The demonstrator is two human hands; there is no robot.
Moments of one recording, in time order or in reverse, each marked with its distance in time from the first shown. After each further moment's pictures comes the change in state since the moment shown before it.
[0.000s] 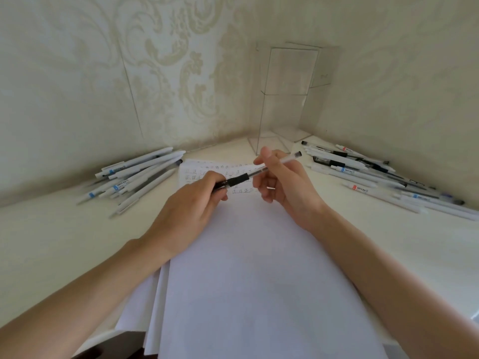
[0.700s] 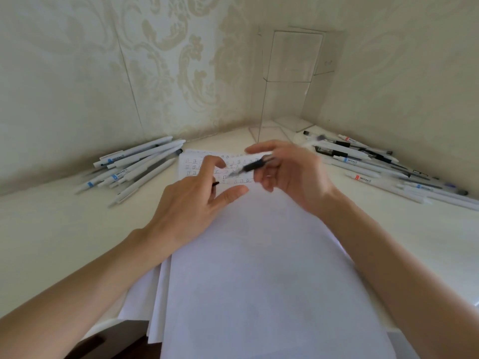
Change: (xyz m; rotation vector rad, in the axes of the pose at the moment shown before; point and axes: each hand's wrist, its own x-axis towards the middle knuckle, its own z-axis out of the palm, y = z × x) left_hand 0.000 0.010 -0.004 0.130 -0.038 -0.121; right_hand 0.002 -0.004 -0.012 0.136 -0.250 0.012
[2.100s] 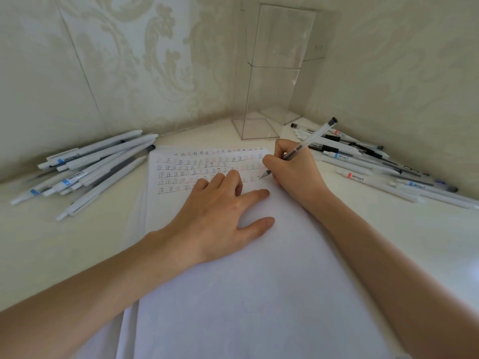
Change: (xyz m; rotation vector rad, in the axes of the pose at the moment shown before) left_hand 0.021 0.027 0.039 0.274 -0.305 0.230; right_hand 0.019 0.022 -0.030 -0.756 0.569 -0.024
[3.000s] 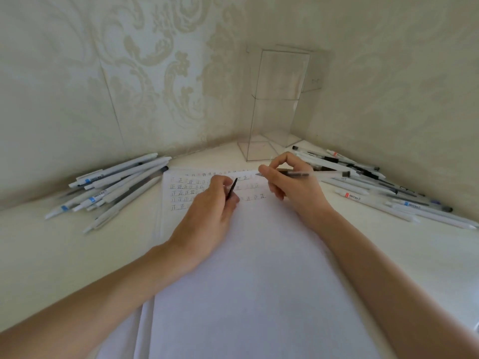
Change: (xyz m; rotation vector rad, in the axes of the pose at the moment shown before) left_hand 0.000 -0.011 -0.003 -0.636 0.250 -0.264; right_hand -0.009 -0.012 -0.010 0.381 -0.112 -0.005
